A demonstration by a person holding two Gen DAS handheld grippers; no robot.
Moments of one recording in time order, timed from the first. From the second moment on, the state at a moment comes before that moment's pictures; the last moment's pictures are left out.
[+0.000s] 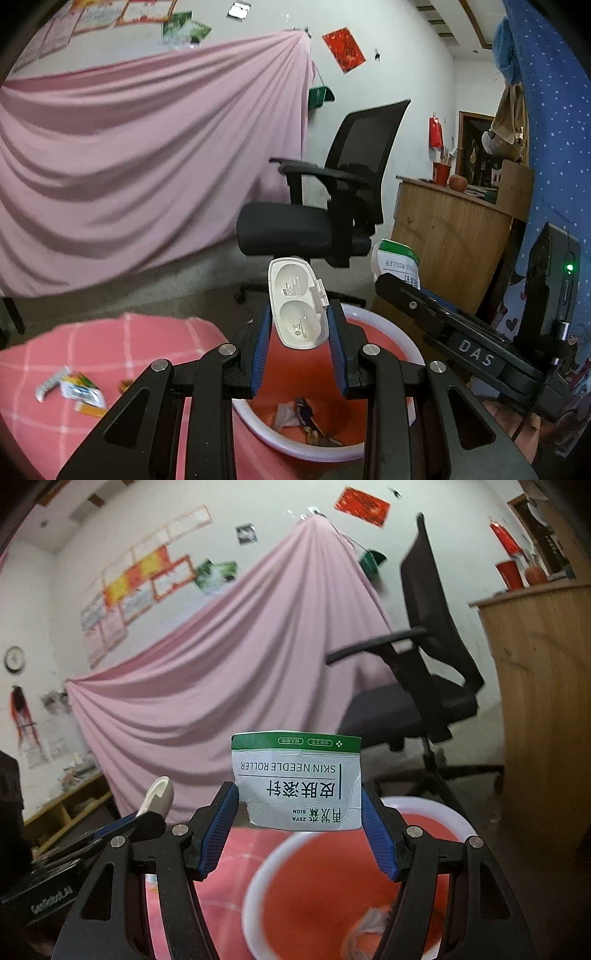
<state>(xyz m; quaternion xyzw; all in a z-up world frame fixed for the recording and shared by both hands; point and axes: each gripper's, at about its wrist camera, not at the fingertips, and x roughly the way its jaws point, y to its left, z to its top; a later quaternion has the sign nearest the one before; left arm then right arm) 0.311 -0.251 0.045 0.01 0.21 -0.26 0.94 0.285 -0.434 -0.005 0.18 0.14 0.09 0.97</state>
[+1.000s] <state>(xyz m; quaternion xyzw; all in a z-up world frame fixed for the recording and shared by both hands) 0.344 -0.235 0.015 -0.03 0.31 -0.25 0.92 0.305 -0.441 -0.027 0.19 0.24 0.05 0.95</state>
